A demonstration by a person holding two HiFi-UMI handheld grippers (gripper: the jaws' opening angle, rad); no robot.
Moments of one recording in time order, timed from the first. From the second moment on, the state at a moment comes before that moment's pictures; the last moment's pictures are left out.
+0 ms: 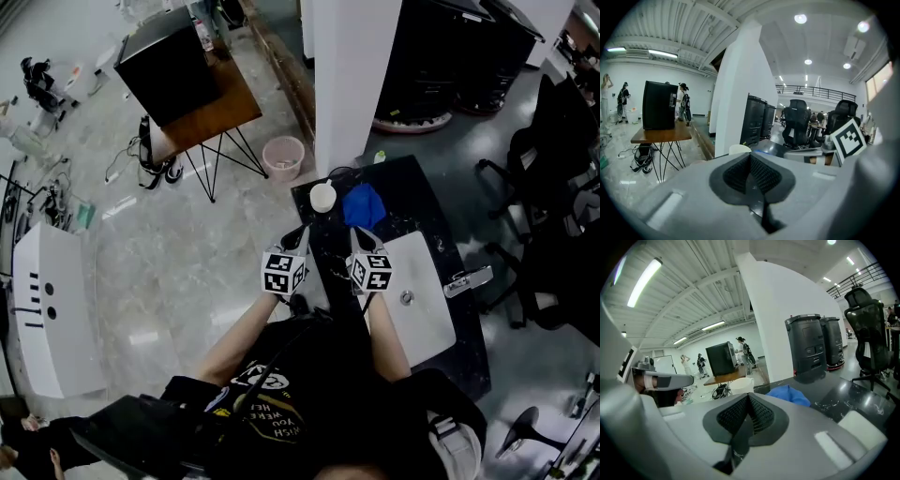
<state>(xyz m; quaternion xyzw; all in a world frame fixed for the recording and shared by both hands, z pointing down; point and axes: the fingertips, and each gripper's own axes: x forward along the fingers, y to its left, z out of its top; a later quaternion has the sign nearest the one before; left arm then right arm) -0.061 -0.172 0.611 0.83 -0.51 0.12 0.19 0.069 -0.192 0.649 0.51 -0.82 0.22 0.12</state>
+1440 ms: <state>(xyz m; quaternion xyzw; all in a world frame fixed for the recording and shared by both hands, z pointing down) -0.042 -0.267 0.682 0.82 -0.47 0.12 0.31 0.058 -0.242 0.722 0.43 -0.85 0.16 0.27</state>
